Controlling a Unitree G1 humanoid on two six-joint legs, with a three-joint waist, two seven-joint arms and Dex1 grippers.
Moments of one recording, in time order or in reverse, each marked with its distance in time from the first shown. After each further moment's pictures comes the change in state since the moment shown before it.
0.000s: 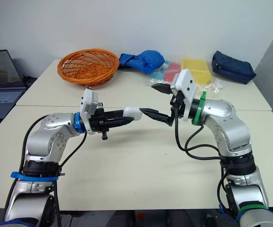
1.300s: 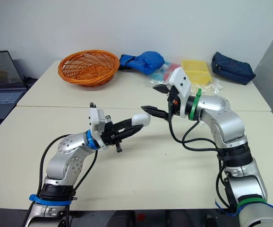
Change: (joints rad) left arm 0.147 -0.134 -0.063 -0.055 -0.007 -0.226 0.128; right arm -0.083 -0.010 -0.002 0.104 0.009 0.110 -0.023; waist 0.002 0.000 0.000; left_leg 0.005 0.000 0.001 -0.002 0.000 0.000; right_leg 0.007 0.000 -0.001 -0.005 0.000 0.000
